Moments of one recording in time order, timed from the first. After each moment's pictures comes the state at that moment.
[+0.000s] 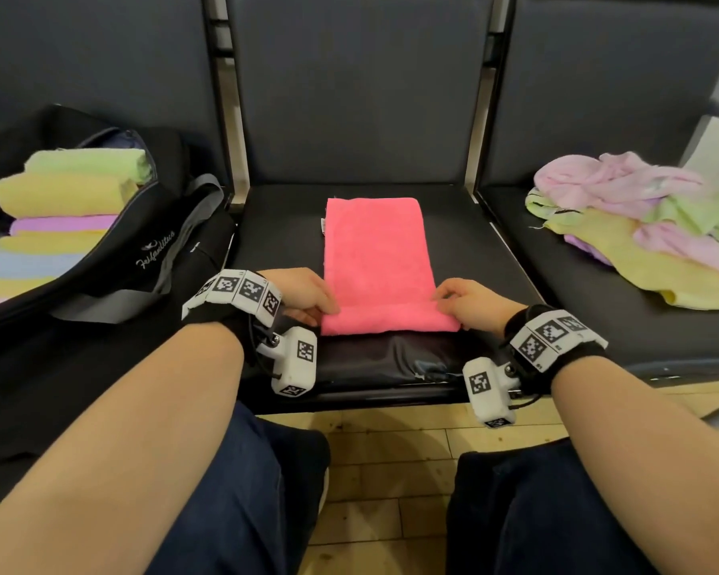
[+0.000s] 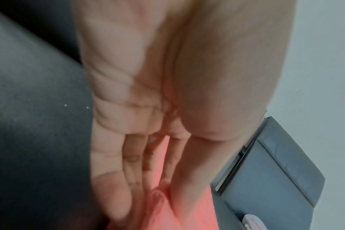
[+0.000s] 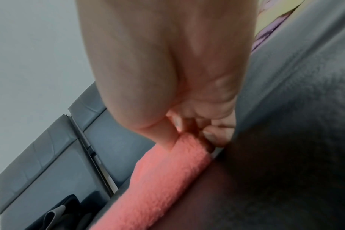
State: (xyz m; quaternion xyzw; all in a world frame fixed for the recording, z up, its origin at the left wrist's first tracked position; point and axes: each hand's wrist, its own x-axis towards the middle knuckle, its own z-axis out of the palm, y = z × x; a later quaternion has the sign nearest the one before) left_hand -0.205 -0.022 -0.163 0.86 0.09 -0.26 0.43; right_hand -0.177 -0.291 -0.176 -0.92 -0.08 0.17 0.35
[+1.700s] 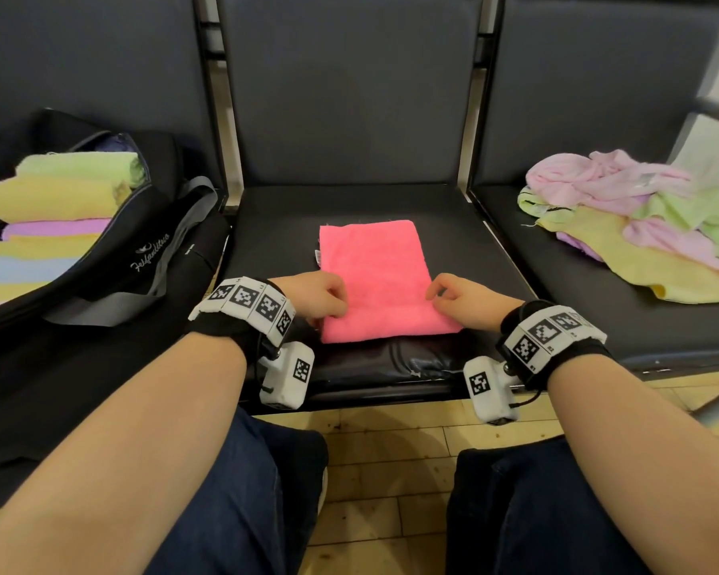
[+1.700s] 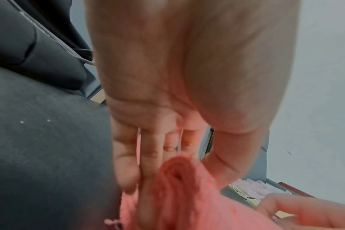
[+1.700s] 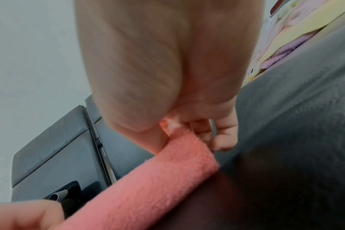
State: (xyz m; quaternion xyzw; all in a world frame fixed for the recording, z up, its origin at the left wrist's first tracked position) left_hand -0.215 -0.044 -0.156 0.94 -0.05 -0.20 0.29; right_hand -0.182 -0.294 -0.168 -0.94 -0.14 0.17 0.25
